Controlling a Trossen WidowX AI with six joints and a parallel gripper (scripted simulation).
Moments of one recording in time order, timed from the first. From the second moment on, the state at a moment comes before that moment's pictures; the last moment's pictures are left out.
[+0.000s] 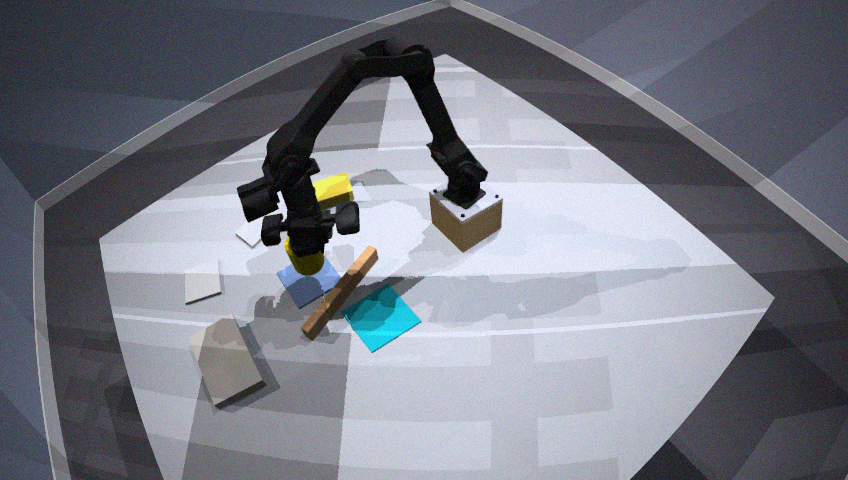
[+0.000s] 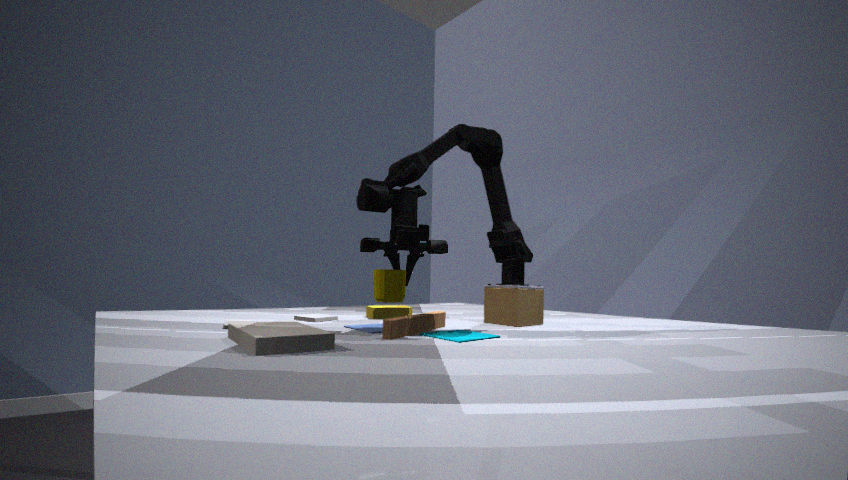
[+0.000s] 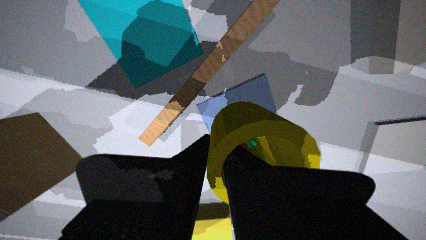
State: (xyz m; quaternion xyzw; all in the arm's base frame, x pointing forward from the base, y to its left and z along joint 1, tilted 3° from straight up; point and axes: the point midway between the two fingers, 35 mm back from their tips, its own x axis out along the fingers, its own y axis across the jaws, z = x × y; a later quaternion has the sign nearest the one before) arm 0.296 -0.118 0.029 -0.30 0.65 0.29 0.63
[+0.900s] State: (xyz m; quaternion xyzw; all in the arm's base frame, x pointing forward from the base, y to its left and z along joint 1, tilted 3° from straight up) arm 0.284 -0.055 0.029 -0.30 0.65 0.29 0.63
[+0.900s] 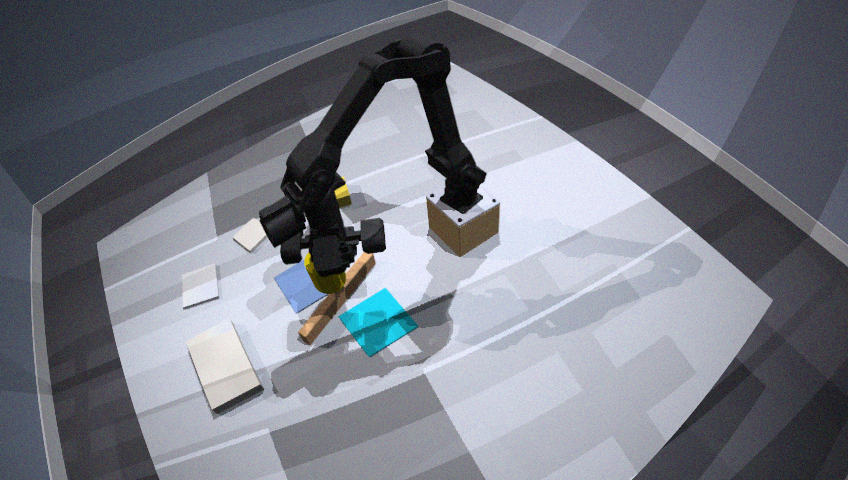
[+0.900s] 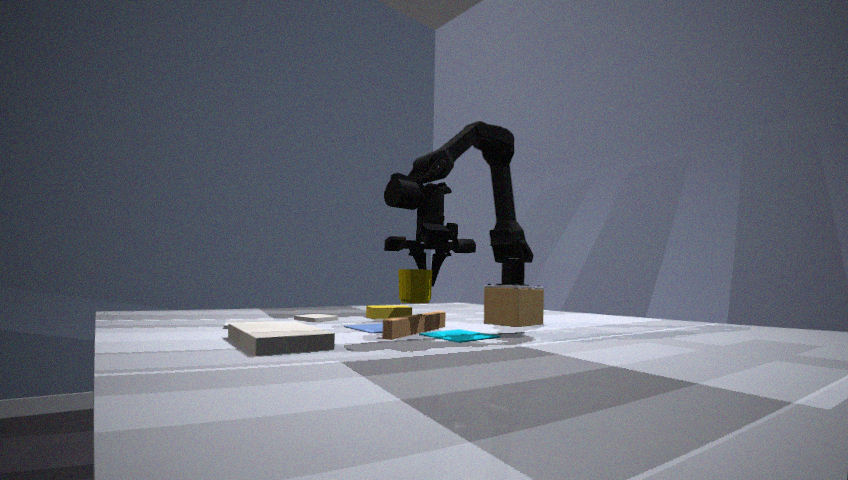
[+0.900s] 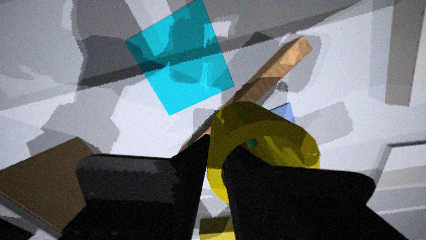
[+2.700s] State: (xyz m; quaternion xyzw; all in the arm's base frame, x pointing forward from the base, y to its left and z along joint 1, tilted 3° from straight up) arm 0.265 0.045 0.029 -0.30 0.65 0.29 0.64
